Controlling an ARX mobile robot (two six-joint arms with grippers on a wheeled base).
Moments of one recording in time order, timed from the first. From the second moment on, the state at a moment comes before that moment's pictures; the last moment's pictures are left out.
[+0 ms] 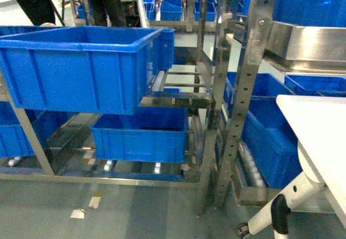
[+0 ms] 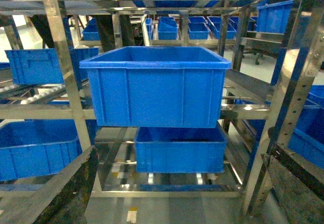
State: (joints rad) left arm 0.00 0.01 0.01 0.00 0.00 0.00; right arm 0.09 0.89 0.28 0.48 0.17 -0.04
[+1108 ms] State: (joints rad) left arm 0.00 0.01 0.01 0.00 0.00 0.00; right arm 0.09 0.89 0.28 0.49 0.16 -0.04
